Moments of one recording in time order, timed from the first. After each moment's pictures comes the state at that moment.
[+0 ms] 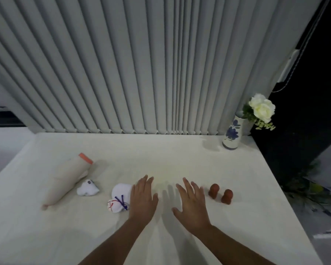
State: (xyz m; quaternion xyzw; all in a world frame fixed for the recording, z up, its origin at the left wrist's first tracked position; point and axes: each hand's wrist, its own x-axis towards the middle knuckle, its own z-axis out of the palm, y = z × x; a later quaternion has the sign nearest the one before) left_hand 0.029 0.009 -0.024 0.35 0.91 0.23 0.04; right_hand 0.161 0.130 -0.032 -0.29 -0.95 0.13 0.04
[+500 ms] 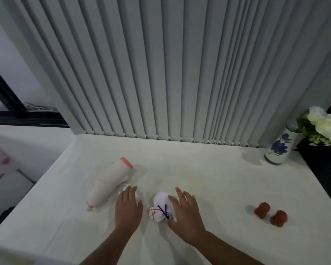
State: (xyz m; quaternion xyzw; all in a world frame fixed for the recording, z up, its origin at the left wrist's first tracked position) left_hand -0.089 -0.122 -0.027 0.24 0.95 0.19 0.02; right_hand 0.043 0.034 -0.030 -0.18 -0.97 0.15 0.00
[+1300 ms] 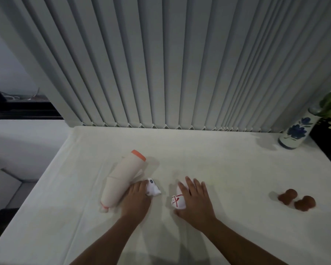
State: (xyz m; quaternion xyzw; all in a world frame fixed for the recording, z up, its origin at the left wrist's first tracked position) left_hand -0.171 -0.158 -0.062 0.35 0.91 0.21 0.09; right_hand -0.019 0.001 -0.057 -0.25 -0.96 0.10 -0.03
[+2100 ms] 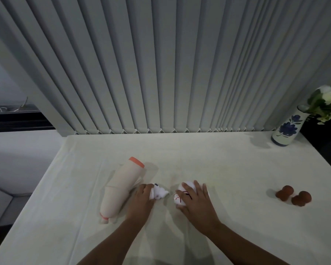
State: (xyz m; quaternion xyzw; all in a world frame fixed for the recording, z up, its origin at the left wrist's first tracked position) left_hand -0.175 -0.144 -0.054 0.38 0.87 0.28 0.15; right_hand -0.012 0.006 -0.055 -0.22 -0.97 0.06 0.00
